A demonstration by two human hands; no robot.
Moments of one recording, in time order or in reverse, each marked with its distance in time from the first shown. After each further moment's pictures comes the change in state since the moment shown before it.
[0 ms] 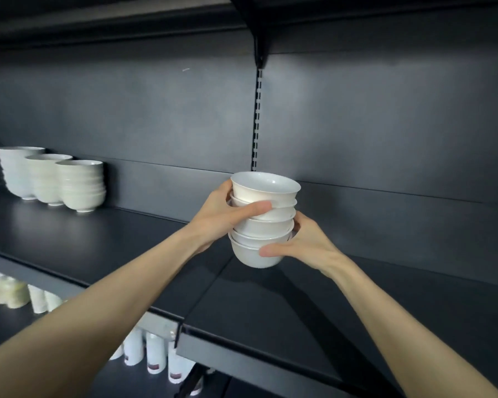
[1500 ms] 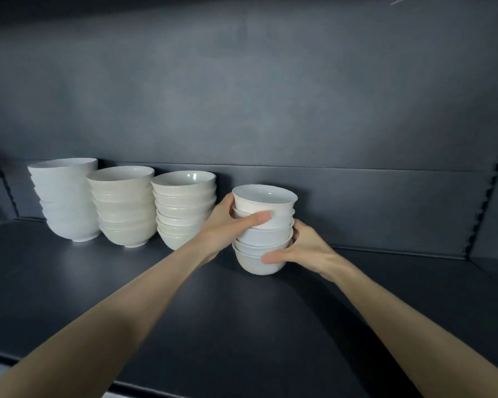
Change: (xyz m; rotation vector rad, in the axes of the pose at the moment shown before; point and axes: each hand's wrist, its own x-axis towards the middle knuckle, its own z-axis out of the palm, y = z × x) left_hand 0.138 -0.239 -0.462 0.031 -0.128 -0.113; right_hand 0.339 -0.005 0.405 0.053 0.101 0.148
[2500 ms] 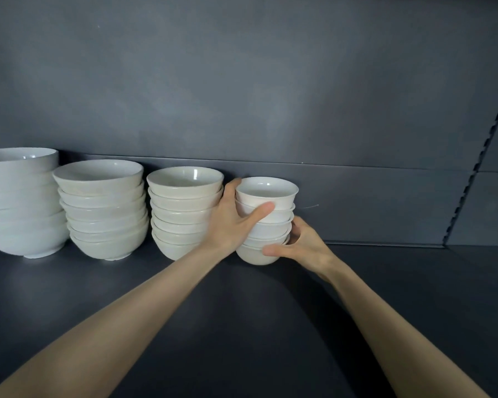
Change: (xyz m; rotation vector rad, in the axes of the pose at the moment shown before) left_hand 0.035 -0.028 -0.026 0.081 0.112 0.184; right_hand 0.034 0.013 0.036 -0.015 0.173 0.076
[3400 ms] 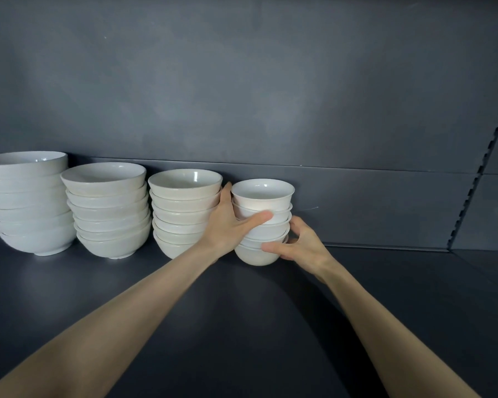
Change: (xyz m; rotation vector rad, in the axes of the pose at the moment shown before) left_hand -0.002 0.002 0.000 0.019 -0.033 -0.078; right_hand 0.004 0.006 -0.001 0.022 0.036 -0.029
